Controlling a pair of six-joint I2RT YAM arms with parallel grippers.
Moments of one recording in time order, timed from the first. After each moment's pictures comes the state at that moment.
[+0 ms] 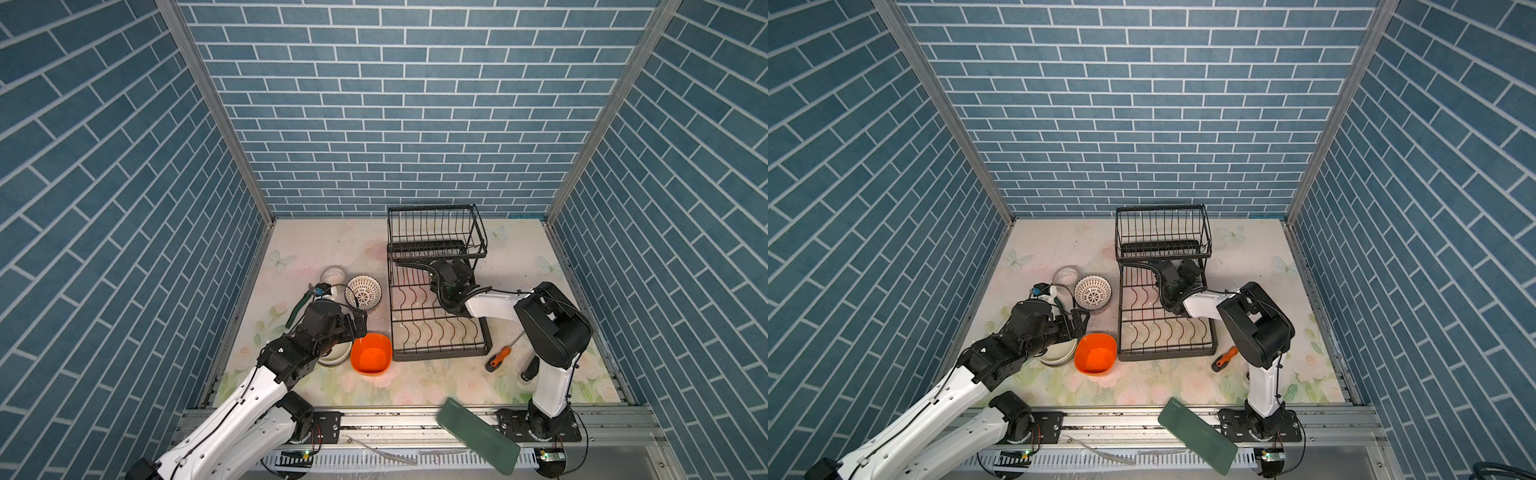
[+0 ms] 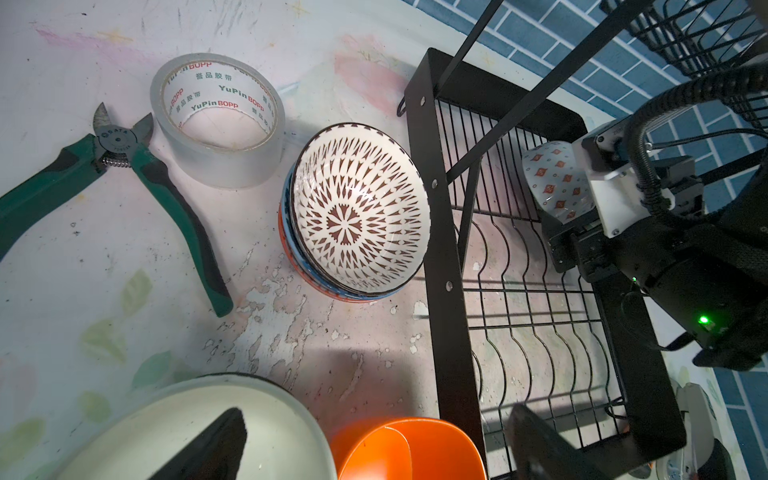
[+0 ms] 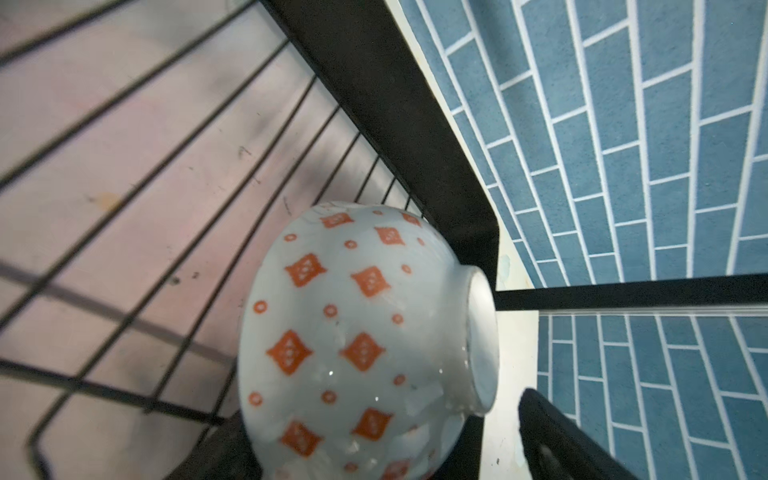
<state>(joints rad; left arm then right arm) -0.58 0.74 0.61 -0.58 -0.12 -0.68 0.73 1.88 1.03 0.14 0.68 -0.52</state>
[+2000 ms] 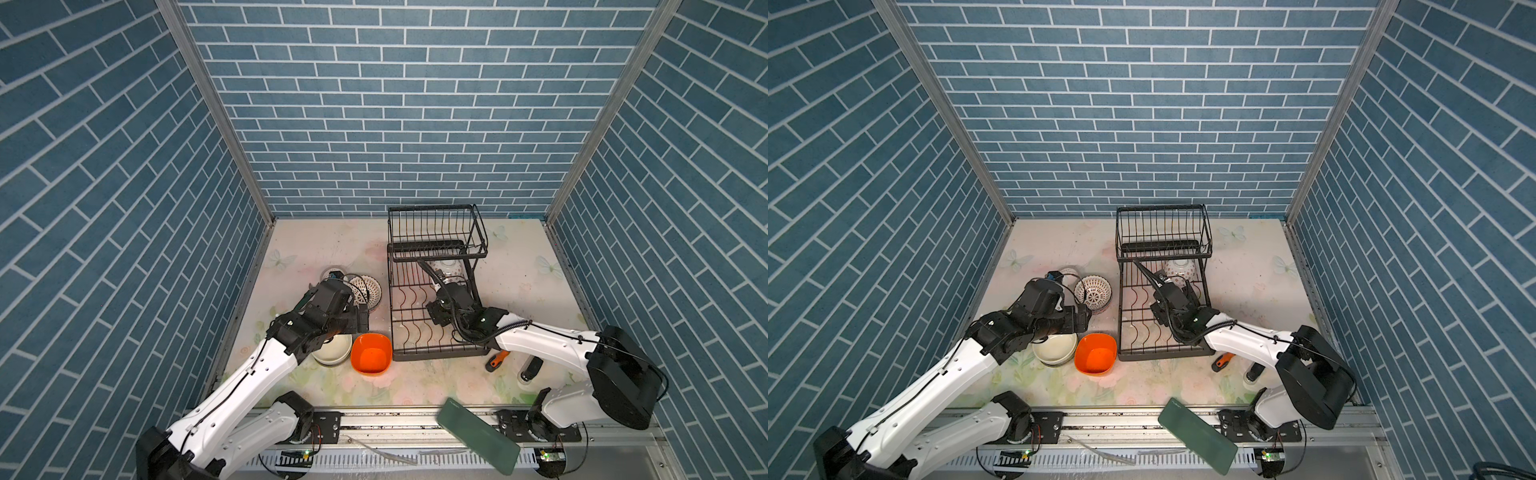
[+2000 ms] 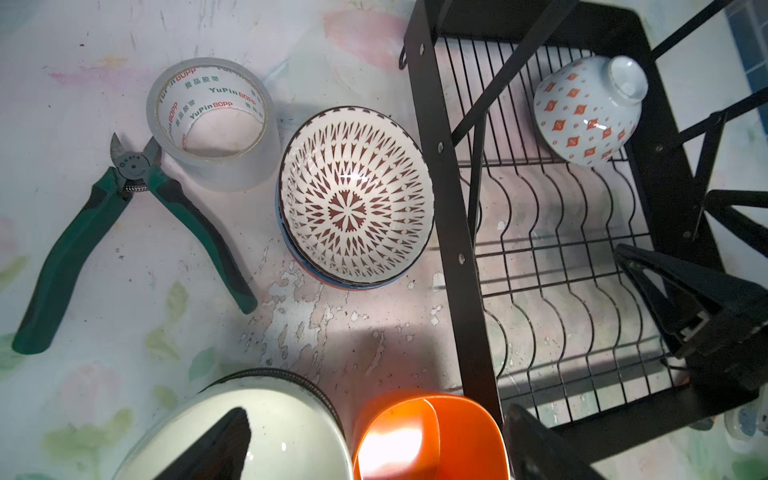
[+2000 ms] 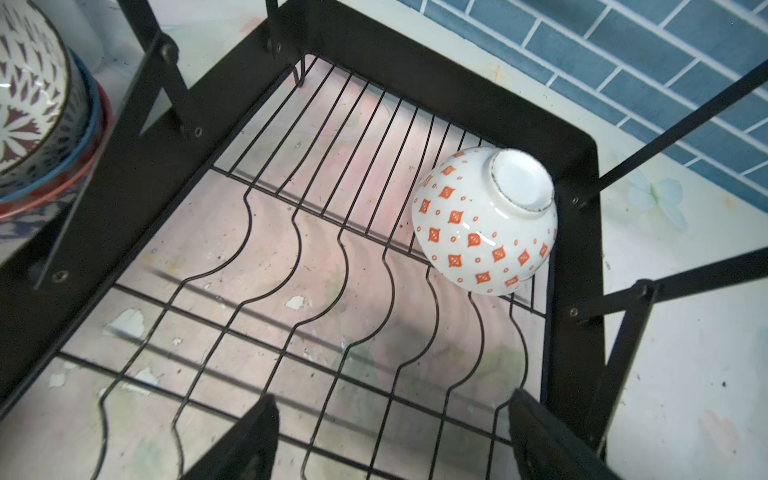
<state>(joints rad) -0.58 0.97 0.87 -0.80 -0.11 -0.51 0.90 1.43 0.79 -0.12 0.43 0.12</state>
